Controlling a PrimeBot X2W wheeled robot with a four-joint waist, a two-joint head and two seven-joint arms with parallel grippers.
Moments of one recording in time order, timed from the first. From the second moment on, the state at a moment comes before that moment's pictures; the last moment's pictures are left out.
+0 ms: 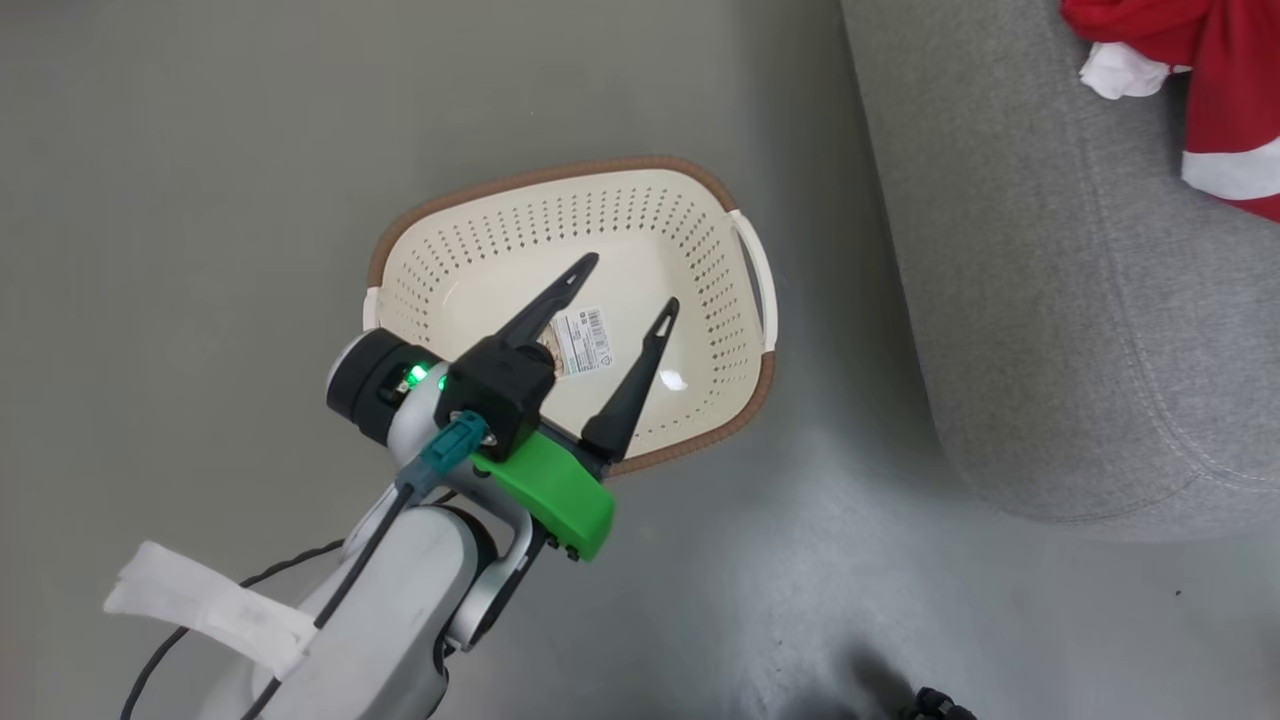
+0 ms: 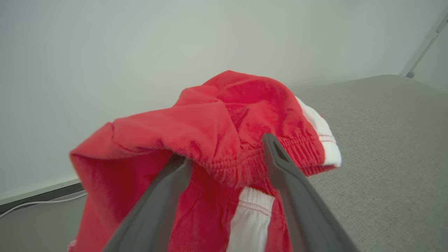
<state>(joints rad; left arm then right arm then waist) -0.49 0.20 -0.76 0.00 -0.42 0.05 -0.06 -0.91 -0.47 0.03 0.77 0.37 -0.05 -0.13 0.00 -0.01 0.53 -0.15</state>
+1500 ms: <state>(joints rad) -0.18 0.18 -0.41 0.22 -0.57 0.12 -0.25 -0.49 -0.16 0.21 0.63 0.37 0.09 -0.25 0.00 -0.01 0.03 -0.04</state>
